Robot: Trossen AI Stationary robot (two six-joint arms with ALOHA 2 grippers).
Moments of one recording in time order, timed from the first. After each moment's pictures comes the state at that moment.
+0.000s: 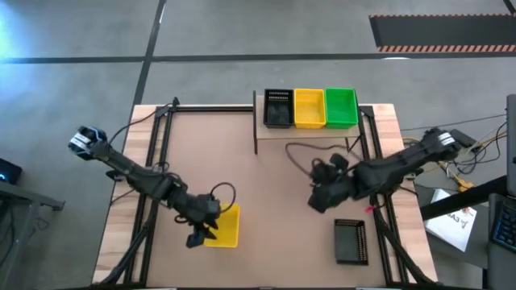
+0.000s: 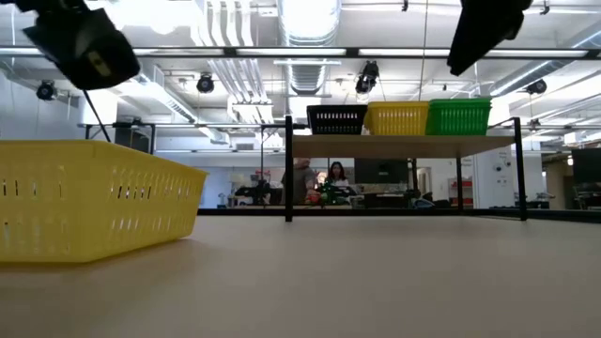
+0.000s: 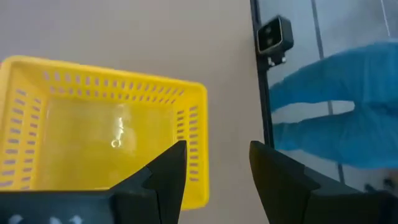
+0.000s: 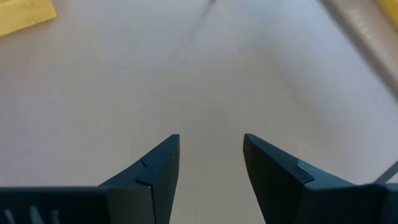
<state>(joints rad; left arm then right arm) -0.50 1.24 0.85 -0.40 0.14 -0.65 0.39 1.38 1.24 -1.11 0.47 0.81</state>
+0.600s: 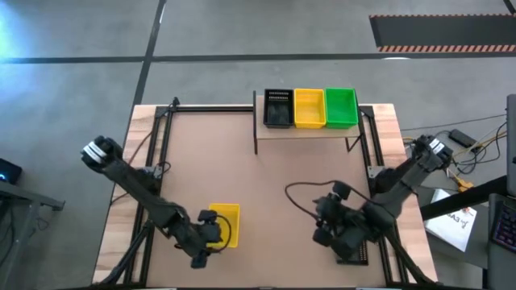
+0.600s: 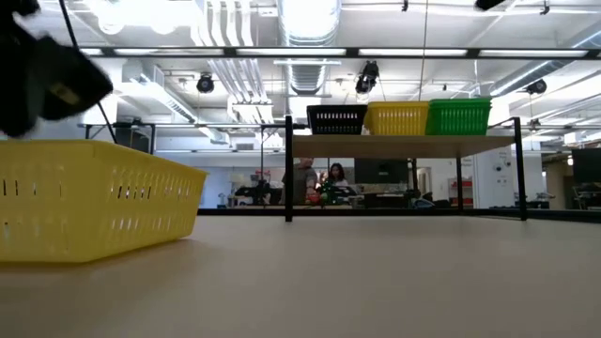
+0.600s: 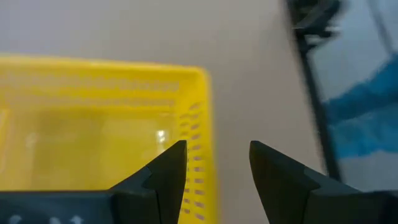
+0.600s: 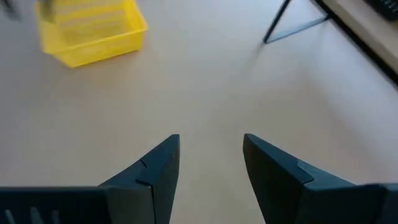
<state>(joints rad) -0.74 1.48 0.81 -0.17 -0.21 -0.66 0.73 1.54 1.37 -1.11 0.71 1.04</state>
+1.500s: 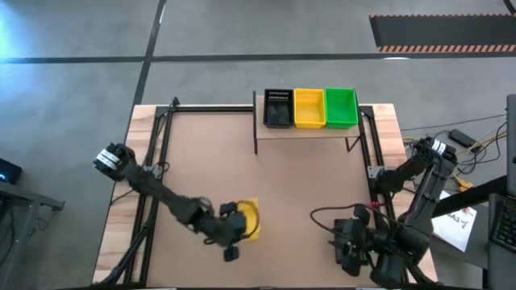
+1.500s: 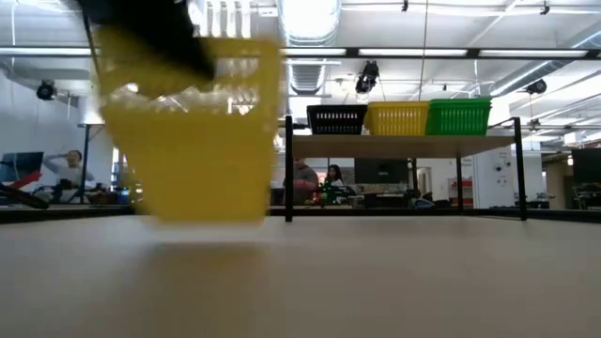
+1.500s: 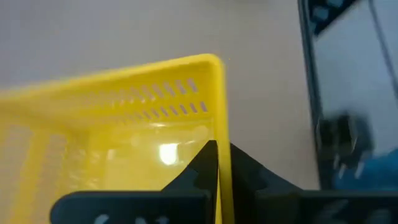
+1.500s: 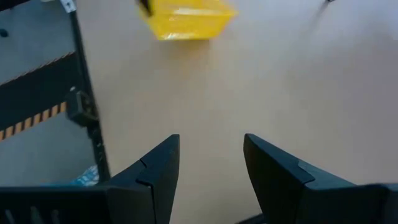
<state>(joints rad) -0.56 1.64 1.06 -0.19 -0.25 -0.67 1.04 1.53 1.37 -1.12 0.71 1.37</state>
